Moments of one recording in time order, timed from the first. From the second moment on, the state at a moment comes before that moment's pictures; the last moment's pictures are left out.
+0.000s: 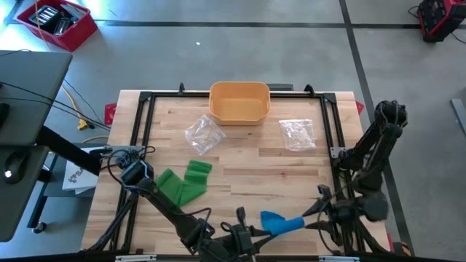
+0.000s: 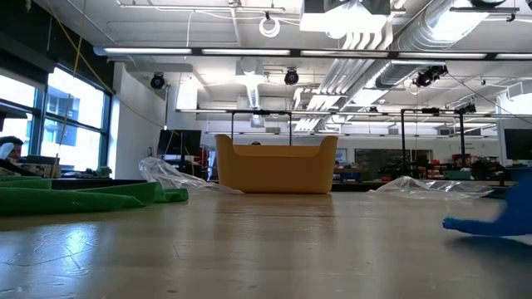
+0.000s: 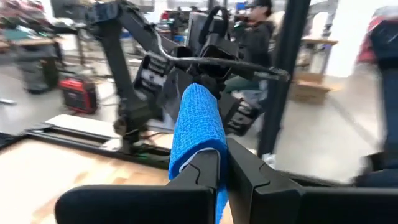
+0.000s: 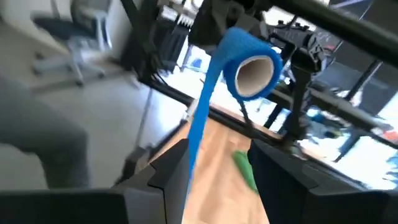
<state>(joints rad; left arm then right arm) -0.71 2.24 2.03 0.18 -0.95 -0.12 1.21 1.16 0.64 0.39 0.94 -0.29</state>
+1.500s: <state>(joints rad) -0.72 2.24 1.44 1.22 -0.72 -0.29 1.16 1.60 0.96 0.57 1.12 -0.40</state>
